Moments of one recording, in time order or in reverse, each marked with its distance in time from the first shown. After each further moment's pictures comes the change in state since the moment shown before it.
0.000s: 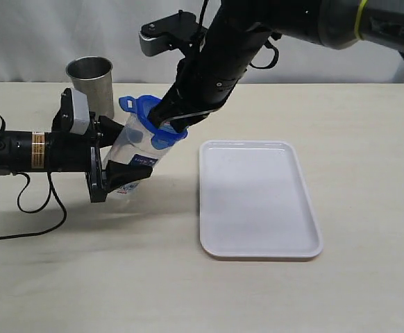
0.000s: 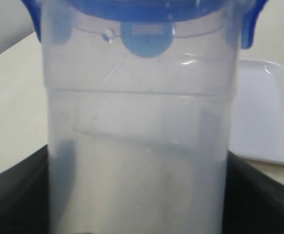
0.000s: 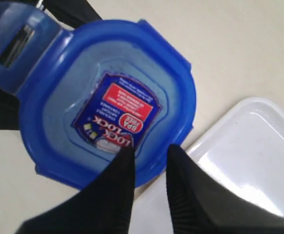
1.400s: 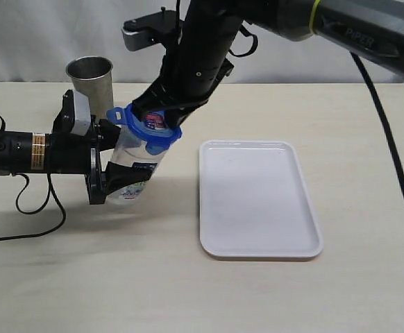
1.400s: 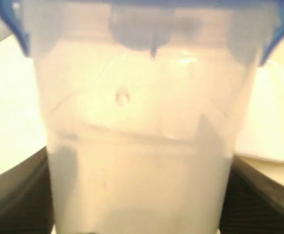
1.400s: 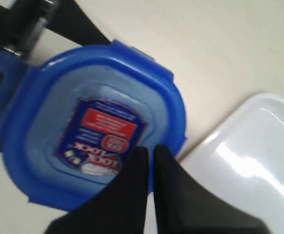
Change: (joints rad) left arm 0.002 0.000 0.001 0.027 0.017 -0.036; right arm 0.024 0.135 -0.255 -0.043 0.197 0.103
